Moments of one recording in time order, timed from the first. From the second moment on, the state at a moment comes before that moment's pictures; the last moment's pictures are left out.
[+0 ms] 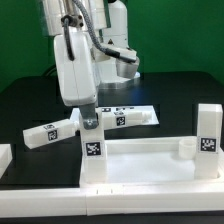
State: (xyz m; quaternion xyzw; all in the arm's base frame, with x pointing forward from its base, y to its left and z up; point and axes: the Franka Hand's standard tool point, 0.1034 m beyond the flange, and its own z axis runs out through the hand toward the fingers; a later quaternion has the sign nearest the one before) arm 0.630 -0.052 0.114 -0.70 0.71 -0.02 0.09
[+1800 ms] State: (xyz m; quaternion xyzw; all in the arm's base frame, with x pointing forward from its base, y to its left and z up) arm 0.631 -0.046 0.115 -0.92 0.38 -0.05 0.05
